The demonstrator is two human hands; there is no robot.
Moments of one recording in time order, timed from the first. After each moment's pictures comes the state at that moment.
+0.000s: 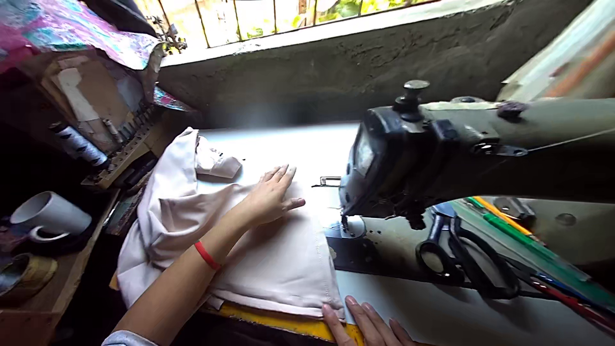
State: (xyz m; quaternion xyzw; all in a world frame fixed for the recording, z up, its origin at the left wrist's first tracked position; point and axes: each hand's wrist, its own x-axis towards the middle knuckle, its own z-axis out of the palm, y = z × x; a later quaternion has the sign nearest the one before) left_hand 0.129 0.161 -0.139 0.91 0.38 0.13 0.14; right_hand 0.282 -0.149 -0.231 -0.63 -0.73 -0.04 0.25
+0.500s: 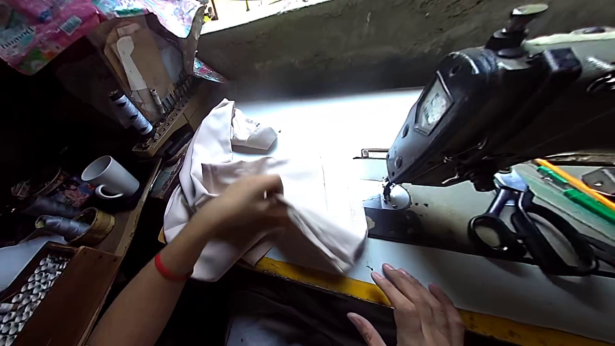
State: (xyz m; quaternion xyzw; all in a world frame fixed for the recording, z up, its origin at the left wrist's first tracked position) left_hand 0.013 0.077 -0.095 0.92 0.33 0.11 0.17; right_hand 0.285 -0.150 -0.232 -0.61 -0.72 -0.03 0.32
